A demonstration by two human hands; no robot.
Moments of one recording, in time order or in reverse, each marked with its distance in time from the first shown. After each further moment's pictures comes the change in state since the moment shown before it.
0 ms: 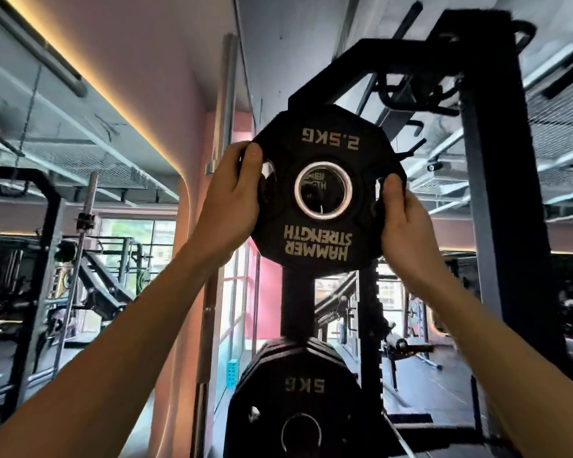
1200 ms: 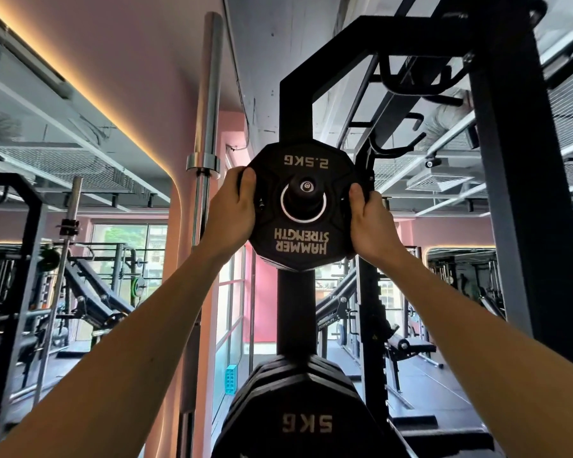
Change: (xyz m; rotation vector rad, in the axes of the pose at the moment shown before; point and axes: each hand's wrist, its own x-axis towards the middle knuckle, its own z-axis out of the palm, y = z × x) left_hand 0.057 -0.127 0.031 0.319 -0.021 -0.020; right_hand 0.084 0.082 0.056 -0.241 -0.056 0.051
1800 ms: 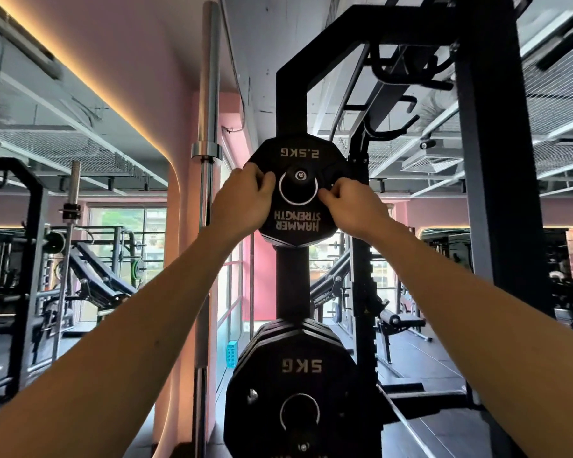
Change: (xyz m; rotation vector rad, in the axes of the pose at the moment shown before) left_hand -0.025 0.044 -0.019 0.405 -0.108 -0.020; right_hand -0.035 -0.048 -0.023 -0.449 -0.164 -0.090
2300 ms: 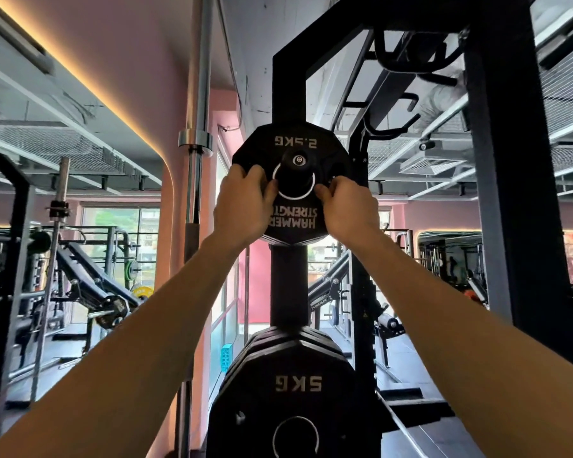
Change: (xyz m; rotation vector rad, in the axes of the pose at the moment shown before) left_hand 0.009 -0.028 0.053 0.077 0.139 0.148; right_hand 0.025 0.020 0.051 0.019 0.181 0.027
